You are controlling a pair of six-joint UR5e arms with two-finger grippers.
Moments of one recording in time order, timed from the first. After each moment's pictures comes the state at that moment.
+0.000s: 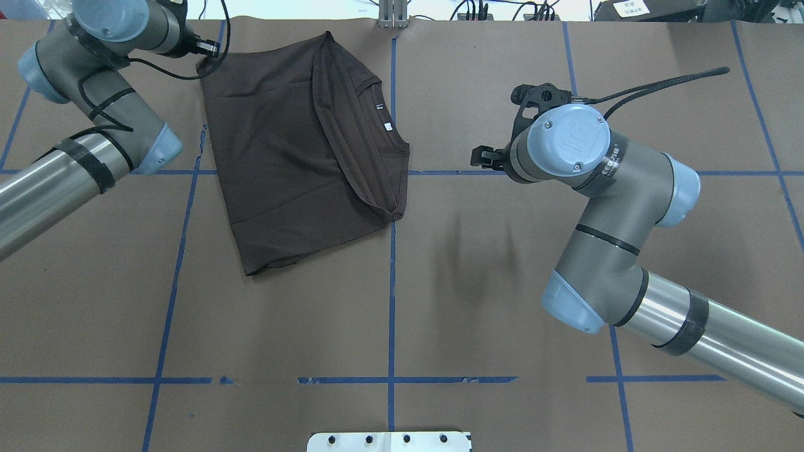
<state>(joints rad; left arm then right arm) -0.99 -2.28 -1.02 -2.34 -1.73 -0.62 0.63 -1.05 1.72 -1.42 1.62 1.30</state>
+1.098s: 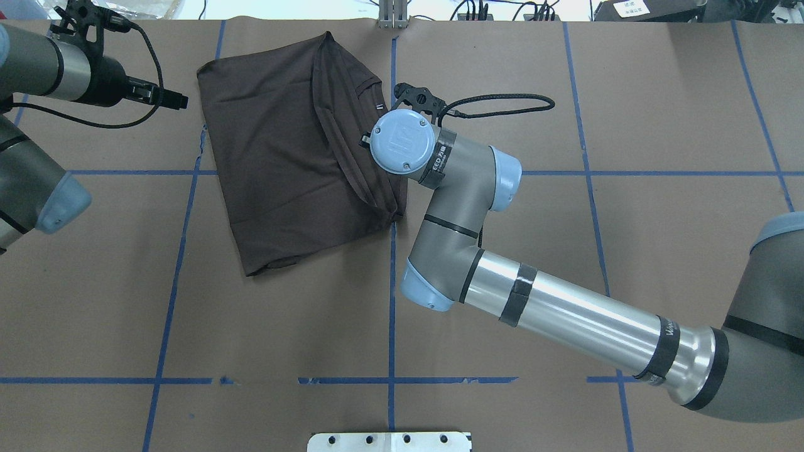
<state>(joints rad) -1.01 -1.93 -1.51 -2.33 -1.99 -0.68 0.54 -0.64 1.19 -1.24 1.51 1.60</state>
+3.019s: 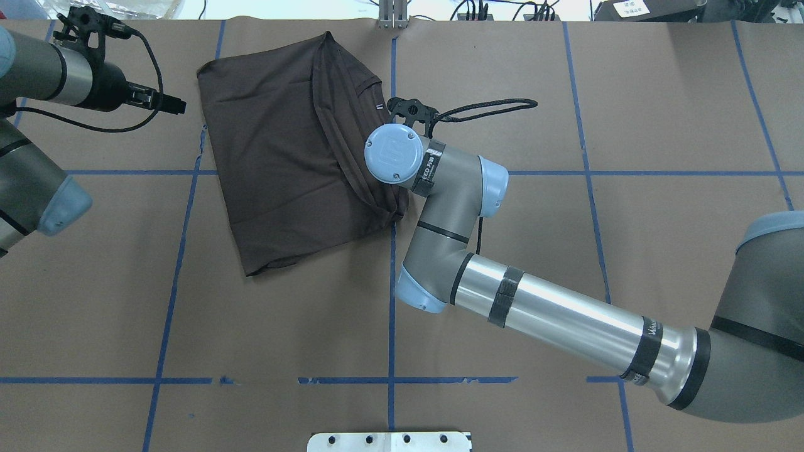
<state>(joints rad) -1.00 -1.93 -1.49 -2.33 -1.99 -0.68 0.53 -0.62 1.10 -1.23 1.49 1.51</state>
